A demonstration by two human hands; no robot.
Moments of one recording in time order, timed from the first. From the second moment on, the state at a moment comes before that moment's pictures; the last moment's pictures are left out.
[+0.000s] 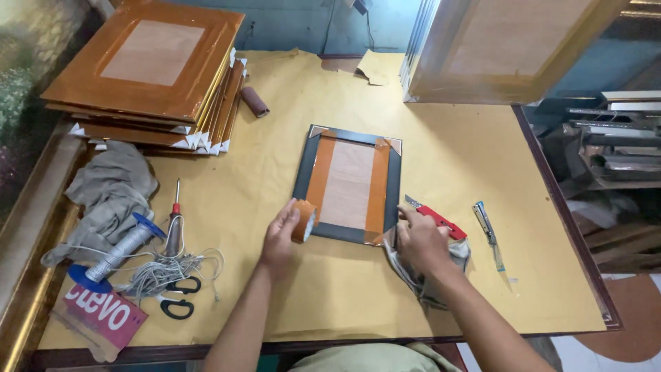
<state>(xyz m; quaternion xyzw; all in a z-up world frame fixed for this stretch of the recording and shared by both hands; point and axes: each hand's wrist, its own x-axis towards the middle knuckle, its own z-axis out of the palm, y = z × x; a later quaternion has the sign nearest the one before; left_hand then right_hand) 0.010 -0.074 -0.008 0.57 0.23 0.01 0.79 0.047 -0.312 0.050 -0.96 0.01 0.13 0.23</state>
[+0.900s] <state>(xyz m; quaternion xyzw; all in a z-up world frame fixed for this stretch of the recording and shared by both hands) -0.032 -0.119 0.043 0.81 -0.19 0.11 0.55 0.020 -0.285 0.049 -0.72 -0.02 0.15 0.68</state>
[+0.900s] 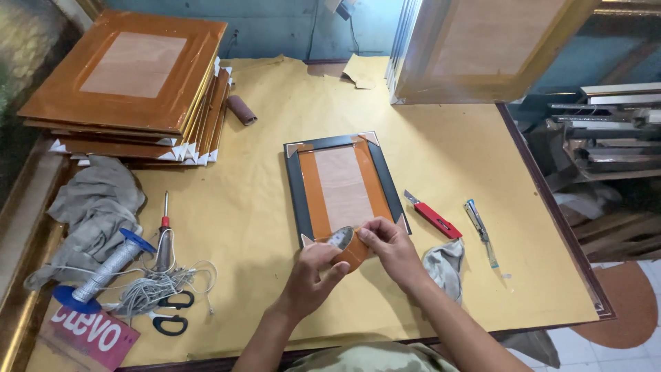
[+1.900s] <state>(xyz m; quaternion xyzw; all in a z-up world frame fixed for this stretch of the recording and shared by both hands) 0.011 -0.050 0.024 0.76 0.09 -0.02 0.65 0.075 -0.309 0.052 -0.76 0.08 0.01 0.64</state>
